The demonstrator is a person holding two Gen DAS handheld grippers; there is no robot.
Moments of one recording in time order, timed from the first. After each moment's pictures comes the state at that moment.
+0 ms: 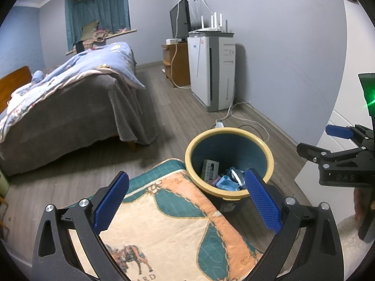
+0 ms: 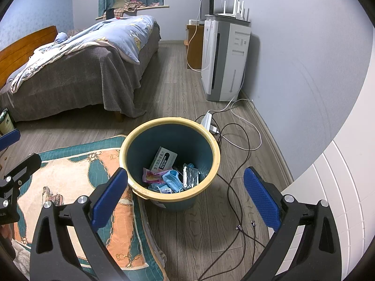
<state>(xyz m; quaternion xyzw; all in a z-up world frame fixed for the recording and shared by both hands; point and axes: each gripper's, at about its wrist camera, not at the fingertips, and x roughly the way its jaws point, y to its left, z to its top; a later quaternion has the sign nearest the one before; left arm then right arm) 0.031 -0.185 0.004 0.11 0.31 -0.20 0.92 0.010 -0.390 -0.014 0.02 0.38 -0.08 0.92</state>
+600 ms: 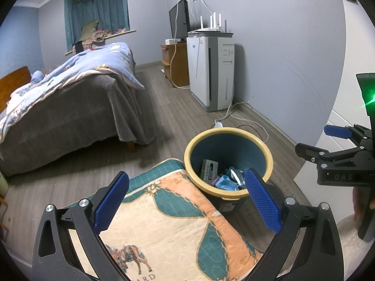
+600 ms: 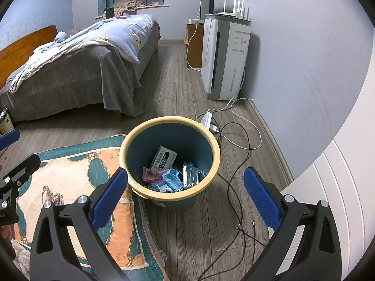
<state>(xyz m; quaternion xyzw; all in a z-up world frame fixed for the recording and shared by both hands) 0.031 -0.186 0.004 0.11 0.31 -0.20 0.92 0.011 -0.391 -0.013 0.02 0.38 -0.08 0.92</state>
